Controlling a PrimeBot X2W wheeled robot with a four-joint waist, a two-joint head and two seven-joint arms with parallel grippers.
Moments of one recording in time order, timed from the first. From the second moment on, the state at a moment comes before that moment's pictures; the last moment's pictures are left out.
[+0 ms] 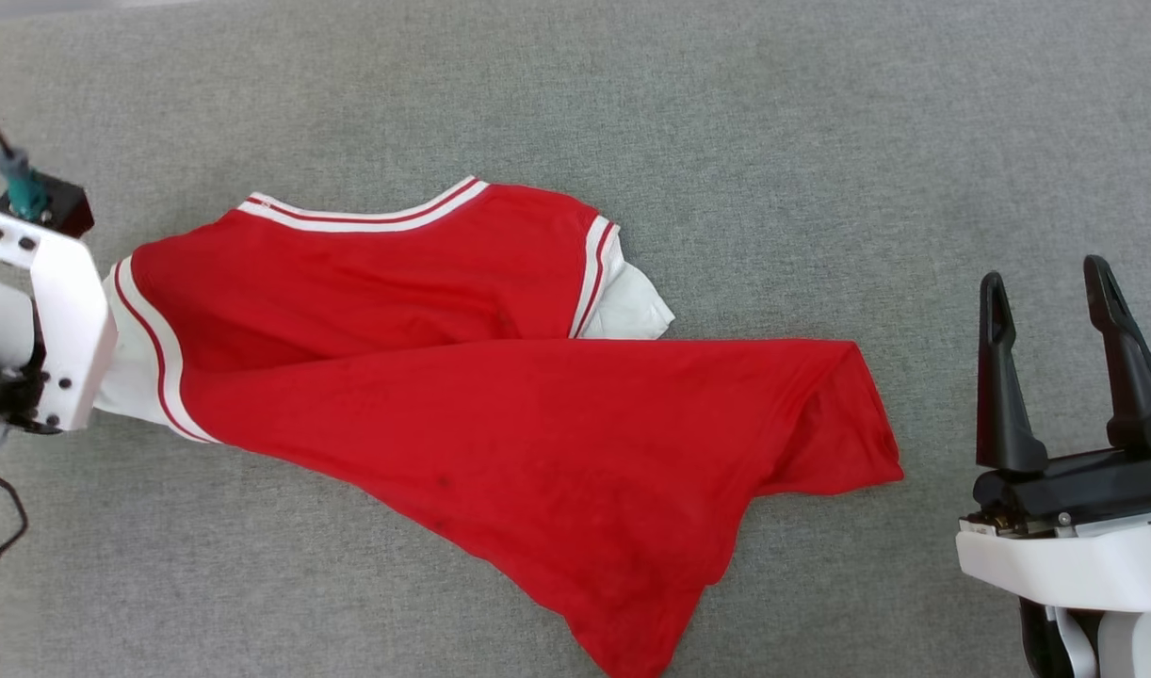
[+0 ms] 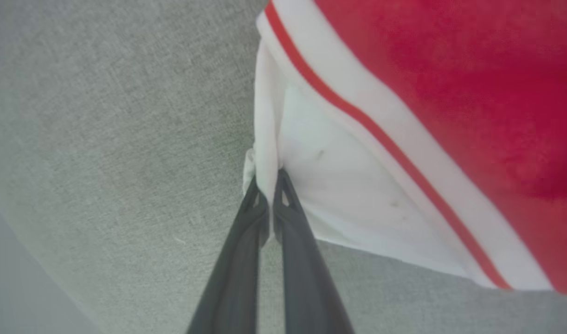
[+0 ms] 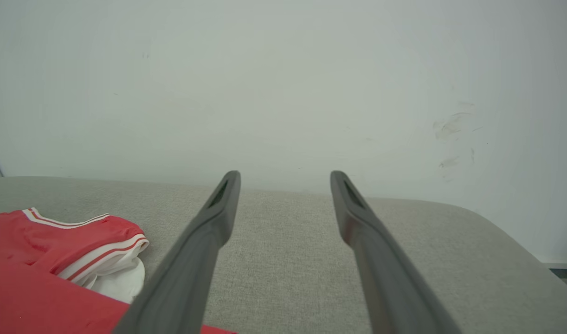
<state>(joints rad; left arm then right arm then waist) -1.14 0.91 -1.28 0.63 -1.12 -0.10 0.72 -0.09 -0.05 -0.02 -0.24 0.04 0.13 -0.26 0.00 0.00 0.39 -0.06</state>
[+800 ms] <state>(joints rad) -0.93 0.86 -1.08 0.41 -1.00 0.25 -0.22 -0.30 -0.24 0.06 -0.17 0.03 0.13 -0.26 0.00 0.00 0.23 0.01</state>
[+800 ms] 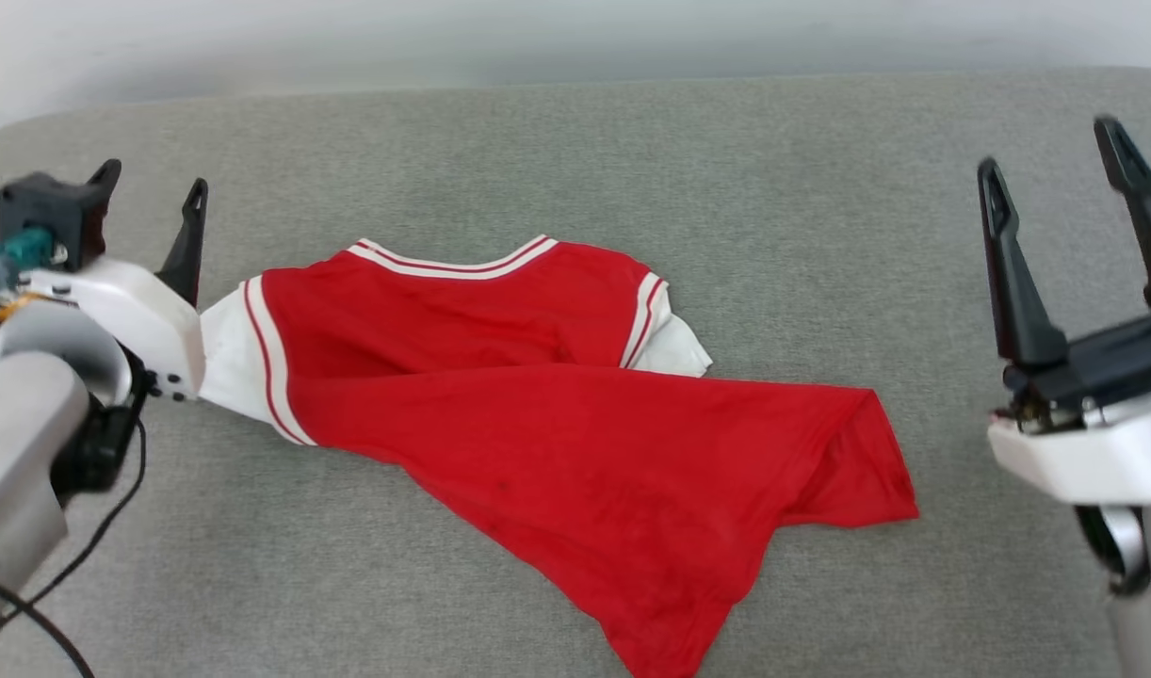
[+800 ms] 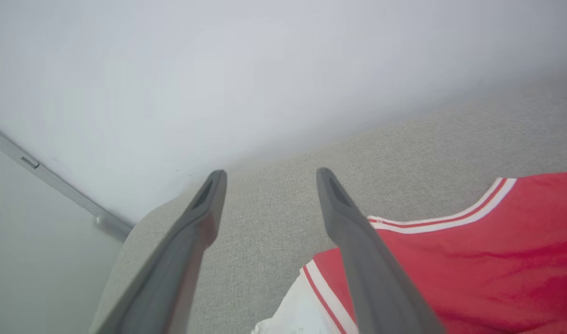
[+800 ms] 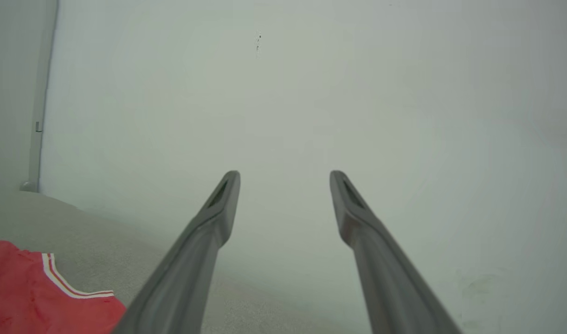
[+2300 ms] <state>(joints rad) -0.27 0.26 -0.24 -0.06 -0.22 0.33 -0.26 -1.19 -0.58 1.23 0.38 0.94 0.13 0.75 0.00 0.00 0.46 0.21</state>
